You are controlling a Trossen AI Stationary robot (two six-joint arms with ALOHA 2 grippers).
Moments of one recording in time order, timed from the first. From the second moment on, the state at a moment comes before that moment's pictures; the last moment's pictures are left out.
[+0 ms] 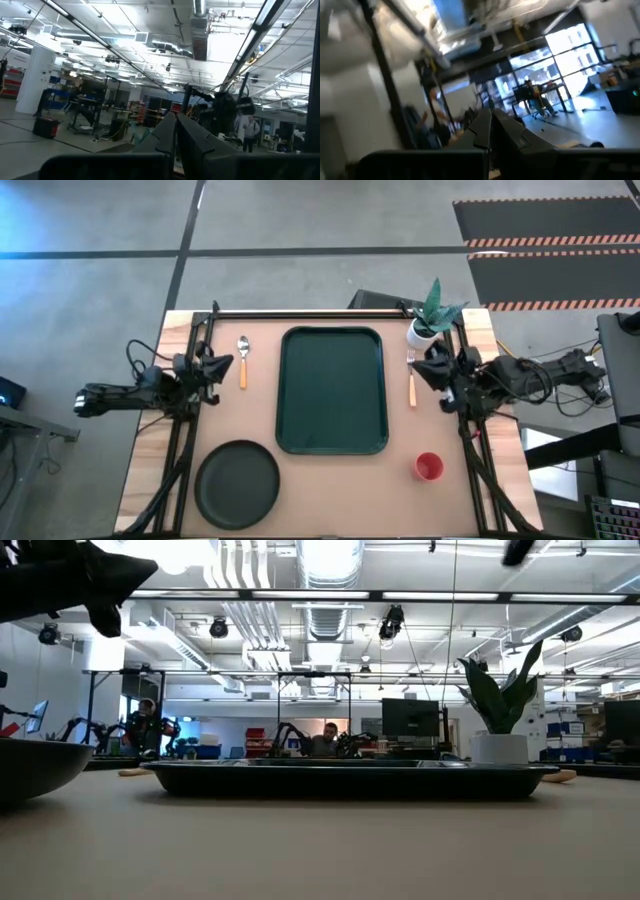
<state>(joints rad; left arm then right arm) 0.02 0.06 0.01 0.52 -0.32 -0.07 0.20 0.75 0.45 0.58 0.26 0.21</state>
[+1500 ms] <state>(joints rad) 0.02 0.06 0.02 0.50 -0.31 -0.07 0.07 1.50 1.20 -1.13 0.34 0.99</state>
